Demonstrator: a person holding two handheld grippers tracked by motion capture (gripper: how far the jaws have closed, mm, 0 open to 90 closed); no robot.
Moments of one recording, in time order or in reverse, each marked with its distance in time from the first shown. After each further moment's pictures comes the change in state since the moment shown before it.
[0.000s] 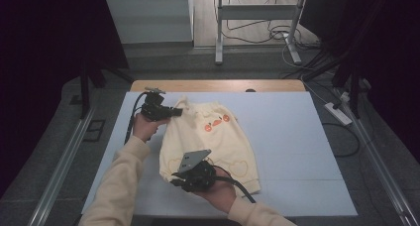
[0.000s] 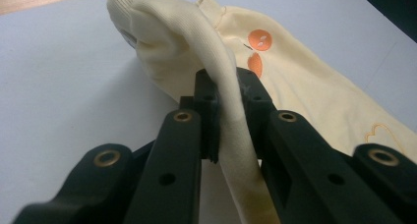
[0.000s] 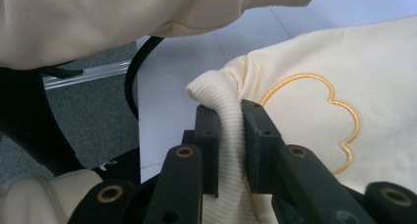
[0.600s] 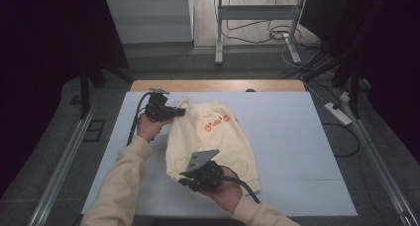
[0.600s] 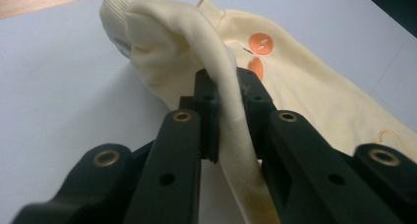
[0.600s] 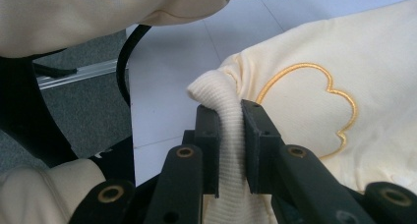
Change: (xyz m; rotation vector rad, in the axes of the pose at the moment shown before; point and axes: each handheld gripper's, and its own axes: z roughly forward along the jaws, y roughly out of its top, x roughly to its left) left arm -0.006 0.002 0.010 -0.009 0.014 0.005; right arm -0.005 -0.013 -0.012 0.012 -0.025 0.031
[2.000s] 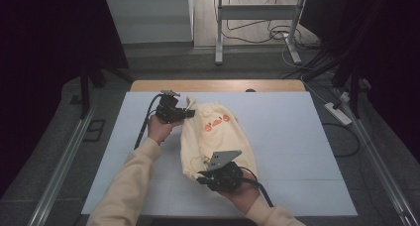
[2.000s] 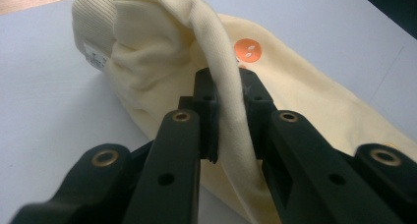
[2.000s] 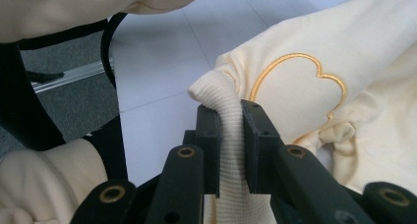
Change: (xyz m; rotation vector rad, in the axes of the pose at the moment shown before) left arm -0.018 0.005 0.027 -0.006 -0.007 0.014; right arm -0.010 -0.029 -0.037 -0.003 -0.060 0.063
